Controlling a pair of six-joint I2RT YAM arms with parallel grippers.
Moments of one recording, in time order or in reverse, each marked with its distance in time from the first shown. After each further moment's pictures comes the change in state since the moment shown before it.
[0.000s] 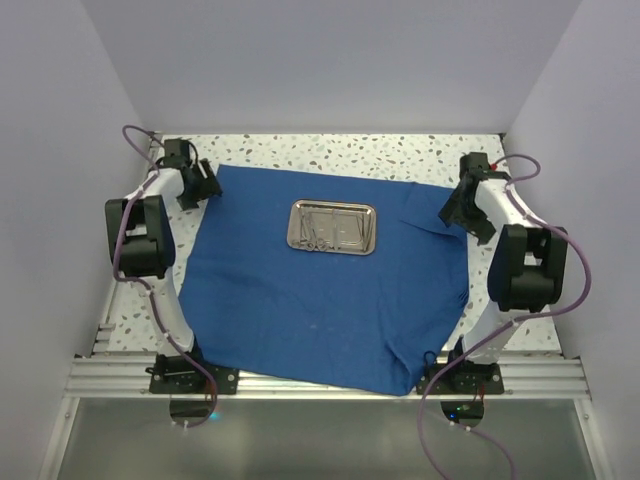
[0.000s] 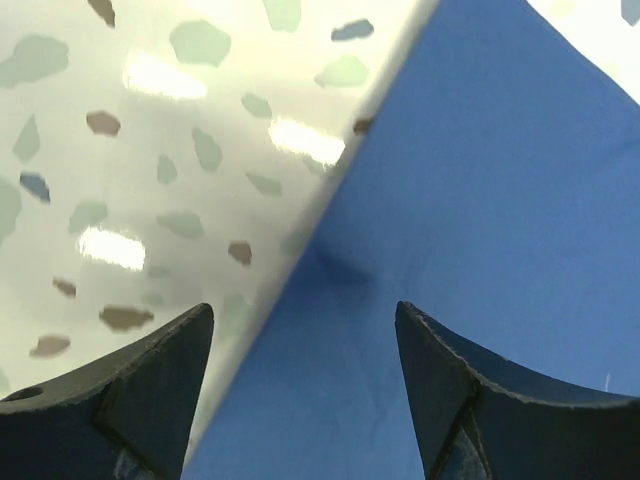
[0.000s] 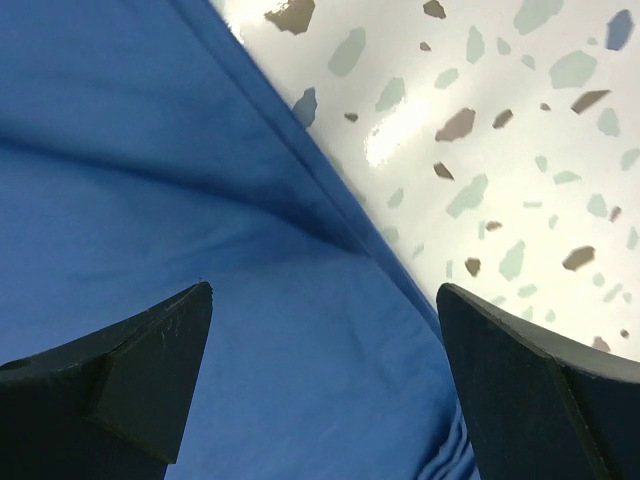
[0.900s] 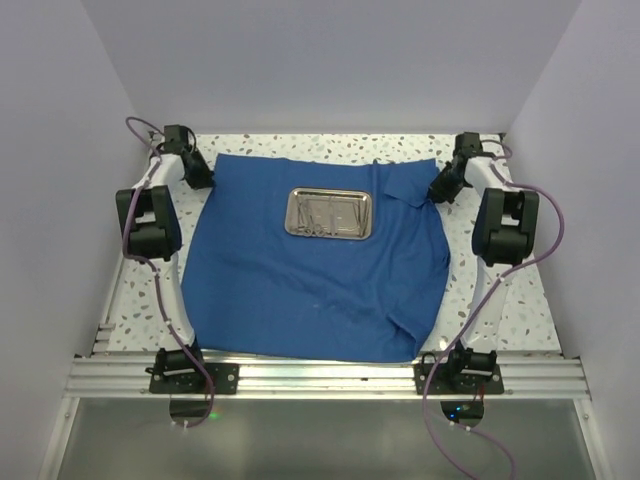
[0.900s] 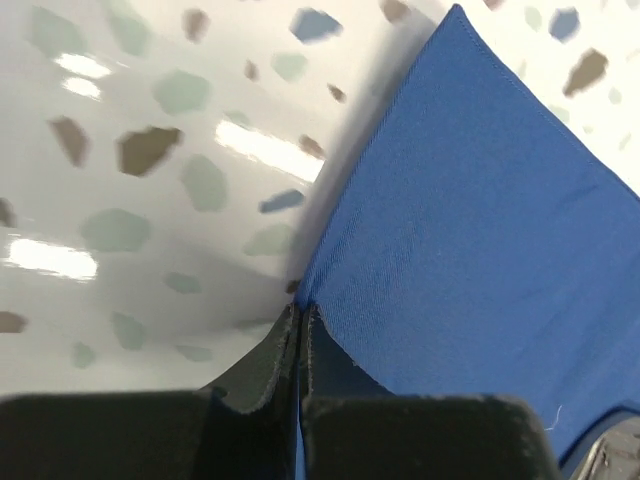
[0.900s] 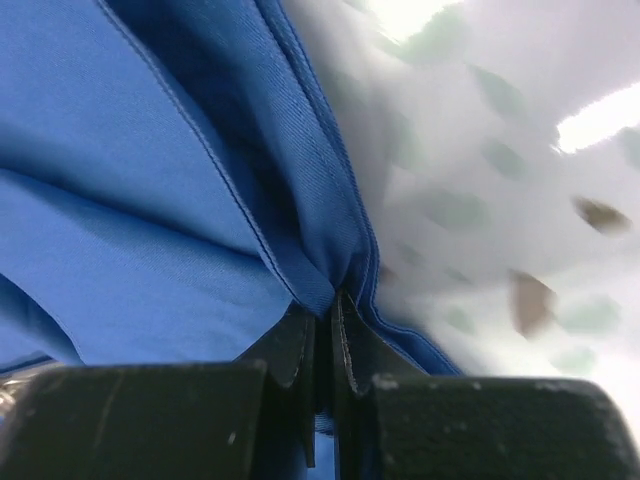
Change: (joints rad) left arm 0.026 0.272 0.357 -0.063 0.132 -0.065; right arm -0.053 0.478 0.402 0.171 -0.488 0.021
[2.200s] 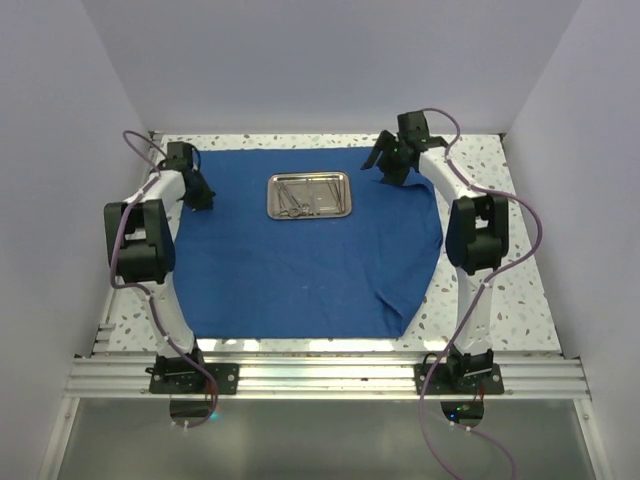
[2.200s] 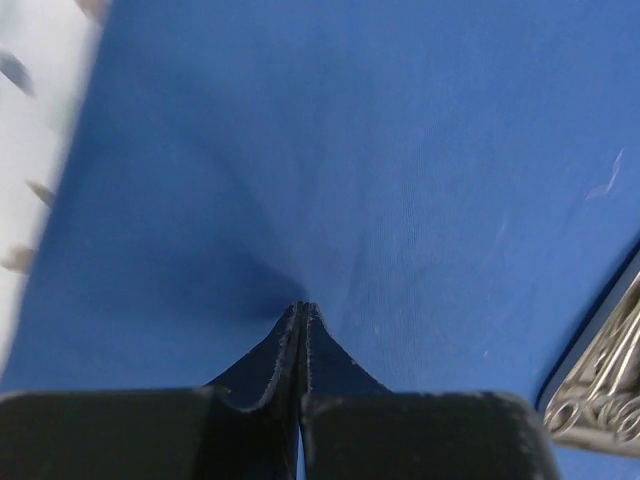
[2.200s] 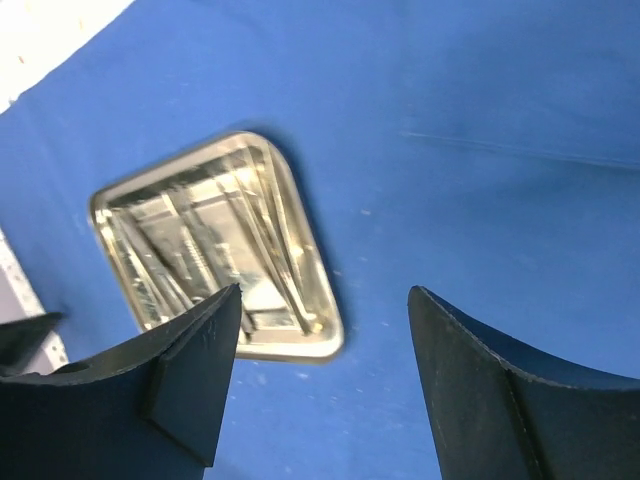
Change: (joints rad) left arm -0.021 -0.301 -0.369 0.006 -0.151 -0.018; right arm 0.291 -0.046 0.145 0.093 -0.058 0.057
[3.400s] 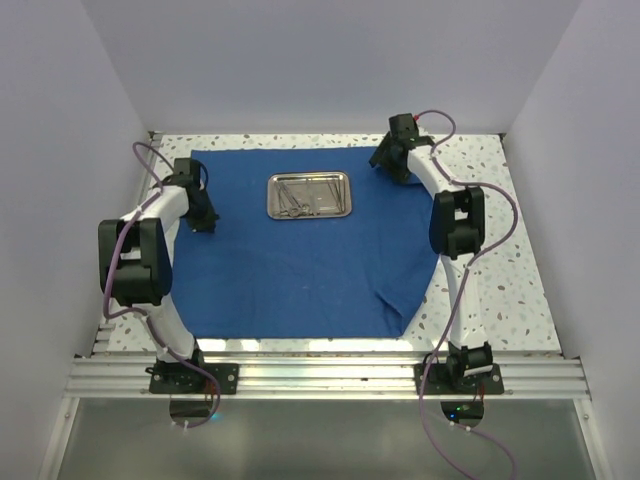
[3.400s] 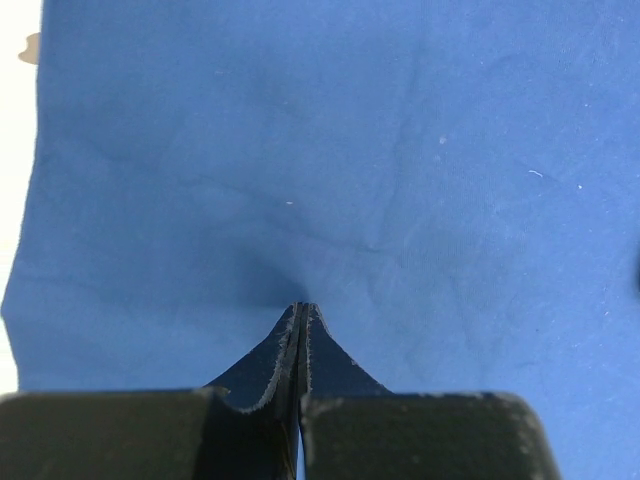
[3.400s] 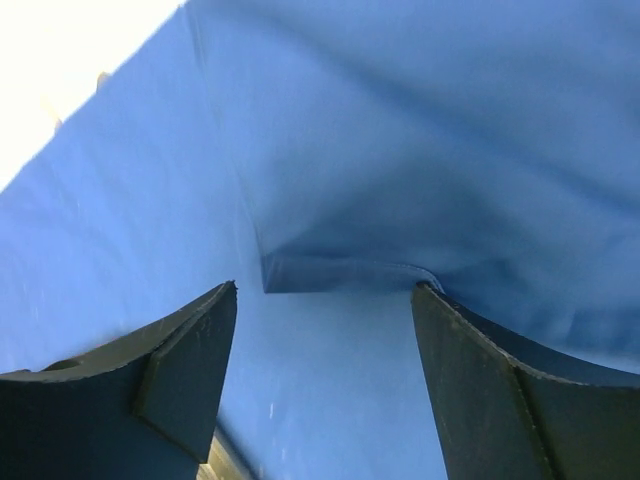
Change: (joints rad) left arm -0.067 -0.200 -0.253 -0.077 -0.047 0.087; right arm 0.002 0.314 0.333 -0.076 0.290 0.046
